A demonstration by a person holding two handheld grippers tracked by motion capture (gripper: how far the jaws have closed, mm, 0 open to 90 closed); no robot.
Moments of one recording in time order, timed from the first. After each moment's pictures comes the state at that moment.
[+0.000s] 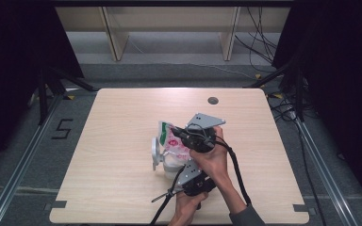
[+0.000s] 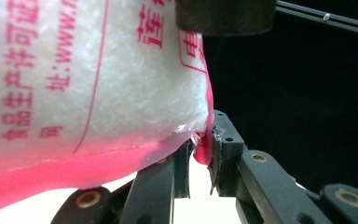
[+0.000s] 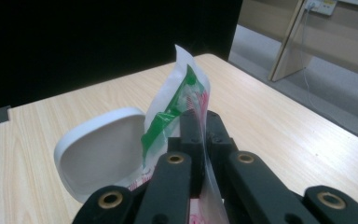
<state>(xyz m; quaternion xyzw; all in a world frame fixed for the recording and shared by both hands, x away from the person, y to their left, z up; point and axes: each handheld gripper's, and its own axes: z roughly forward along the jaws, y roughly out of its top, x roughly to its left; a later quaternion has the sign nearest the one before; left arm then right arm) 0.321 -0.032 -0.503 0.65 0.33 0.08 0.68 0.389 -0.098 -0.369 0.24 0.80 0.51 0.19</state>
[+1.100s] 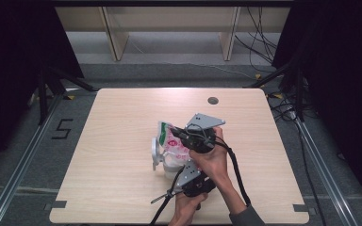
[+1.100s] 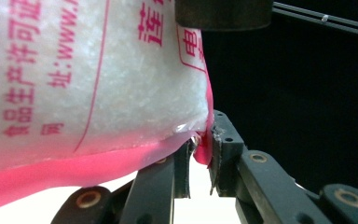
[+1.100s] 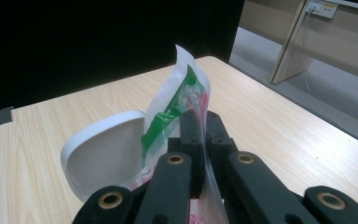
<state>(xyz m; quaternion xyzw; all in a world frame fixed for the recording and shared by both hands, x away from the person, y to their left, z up) 0.319 -0.030 -0.503 0.65 0.33 0.08 0.68 0.384 -0.097 -0.366 0.25 0.80 0.51 0.18</state>
